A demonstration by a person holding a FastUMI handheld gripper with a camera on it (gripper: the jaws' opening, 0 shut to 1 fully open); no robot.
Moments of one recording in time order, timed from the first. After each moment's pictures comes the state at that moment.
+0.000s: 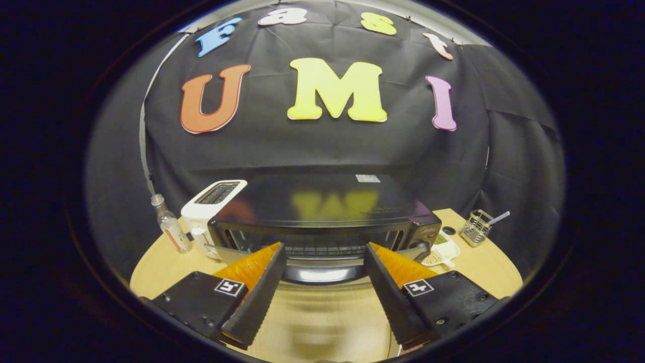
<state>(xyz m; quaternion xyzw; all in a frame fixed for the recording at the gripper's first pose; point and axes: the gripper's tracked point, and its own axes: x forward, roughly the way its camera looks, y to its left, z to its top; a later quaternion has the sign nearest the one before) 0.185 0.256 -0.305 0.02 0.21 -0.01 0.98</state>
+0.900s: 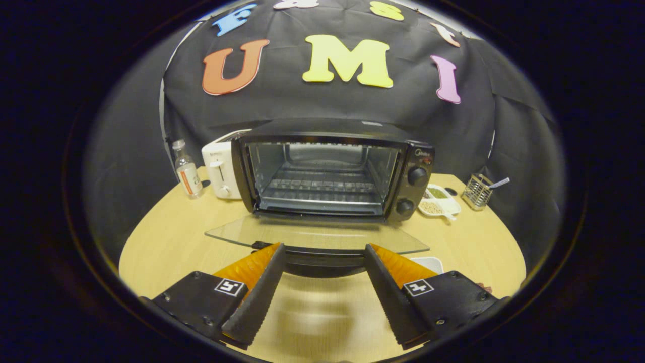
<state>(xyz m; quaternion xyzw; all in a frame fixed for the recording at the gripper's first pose) 0.089 0.255 -0.392 0.00 0.30 0.02 0.95</state>
